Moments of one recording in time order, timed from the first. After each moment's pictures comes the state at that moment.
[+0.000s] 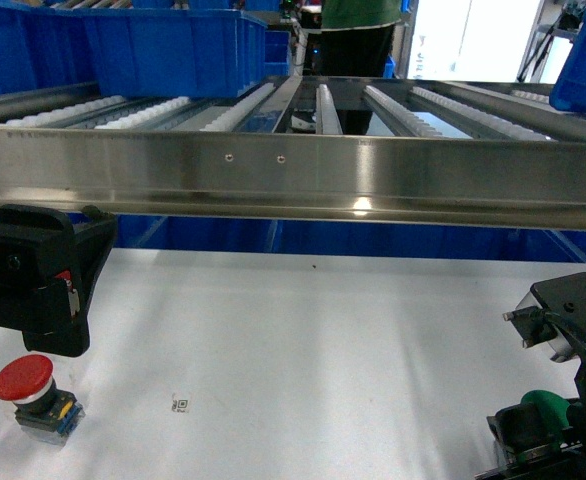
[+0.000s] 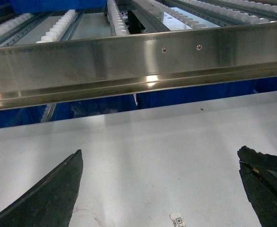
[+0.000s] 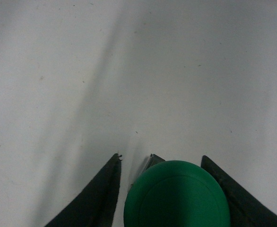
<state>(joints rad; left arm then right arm) -0.30 1.27 0.31 0.70 -0.13 -0.02 0.28 1.80 0.49 0.54 0.06 -0.03</state>
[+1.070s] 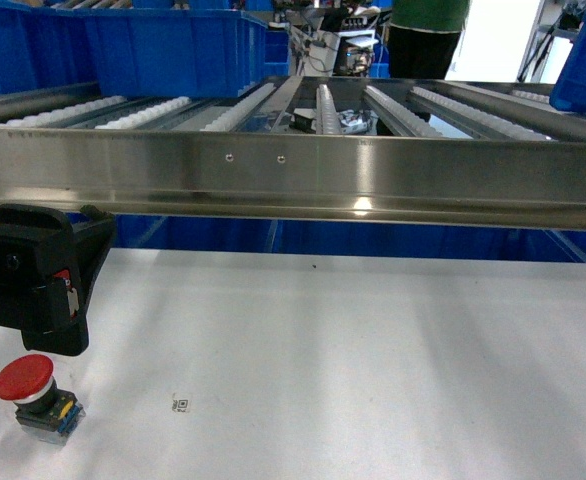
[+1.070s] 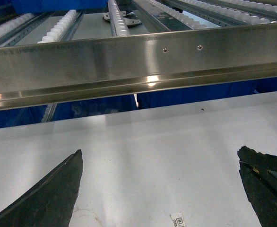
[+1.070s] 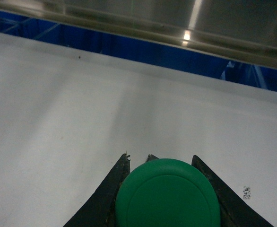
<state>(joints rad) -0.30 1.27 0.31 0.70 -0.13 -0.02 0.21 1.09 0.20 0.50 0.04 -0.06</state>
